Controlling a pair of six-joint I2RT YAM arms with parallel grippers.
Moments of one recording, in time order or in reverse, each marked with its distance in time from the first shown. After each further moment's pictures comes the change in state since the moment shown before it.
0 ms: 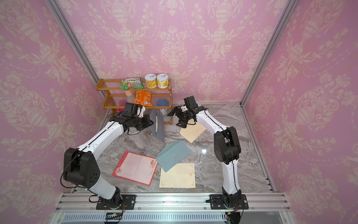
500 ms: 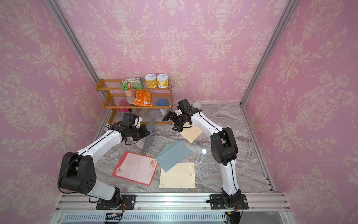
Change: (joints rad) left arm 0.051 -0.096 -0.246 0.074 -0.023 -0.008; right arm 0.086 0.016 0.003 -0.045 0.001 -0.042
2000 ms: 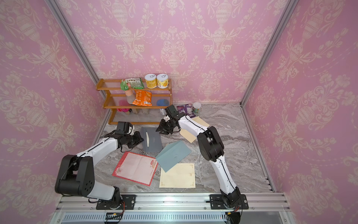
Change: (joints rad) left arm 0.100 -0.009 -0.208 0.134 0.002 -0.046; right arm 0.115 0.236 0.189 -0.012 -0.001 -0.008
